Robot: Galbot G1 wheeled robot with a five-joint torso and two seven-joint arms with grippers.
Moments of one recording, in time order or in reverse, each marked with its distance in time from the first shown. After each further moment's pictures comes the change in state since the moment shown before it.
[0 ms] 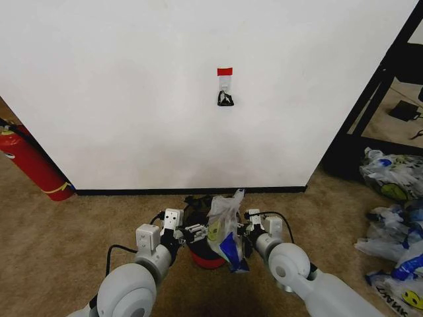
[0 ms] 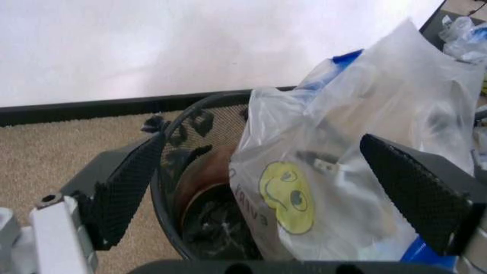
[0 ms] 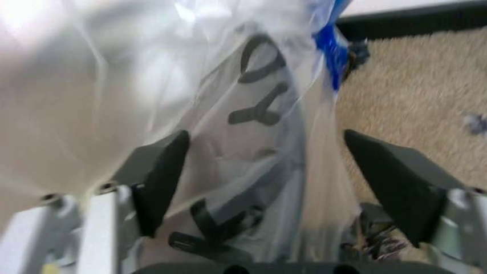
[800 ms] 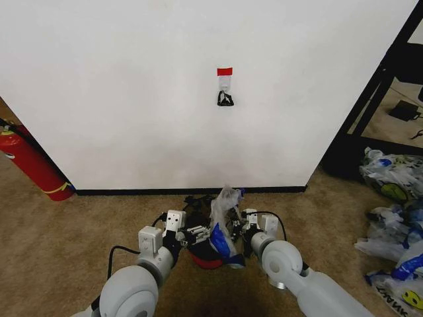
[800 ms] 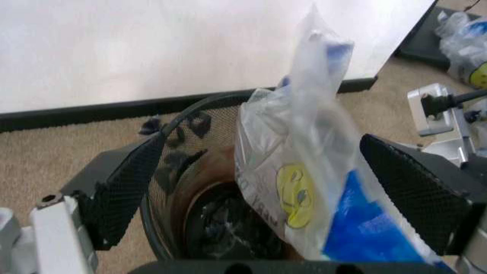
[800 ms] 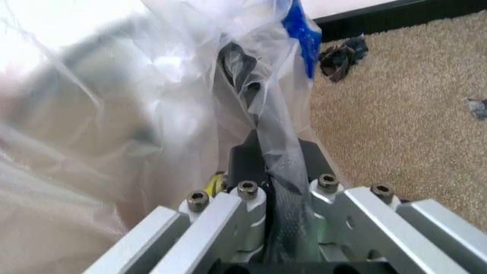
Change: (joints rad) left arm 0.007 0.001 0.019 0.001 0.046 -0.012 0.023; right arm -0.016 0.041 0.032 0.022 0.043 0.009 0.060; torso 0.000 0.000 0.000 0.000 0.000
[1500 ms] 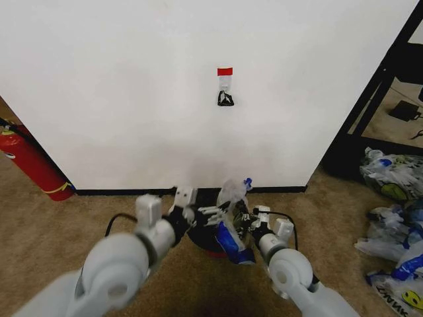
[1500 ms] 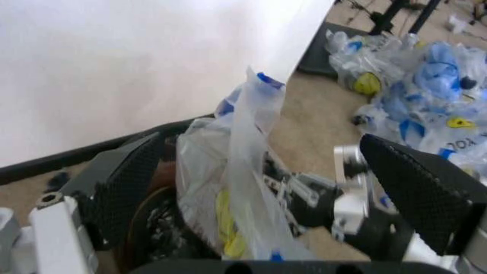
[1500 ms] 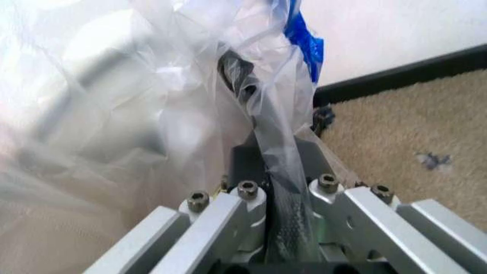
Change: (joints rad) left arm -0.533 0.116 0.130 0.013 -0.598 0.108 -0.079; right arm -0.209 0.078 0.204 0.126 -0.215 0.098 -0.089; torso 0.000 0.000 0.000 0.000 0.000
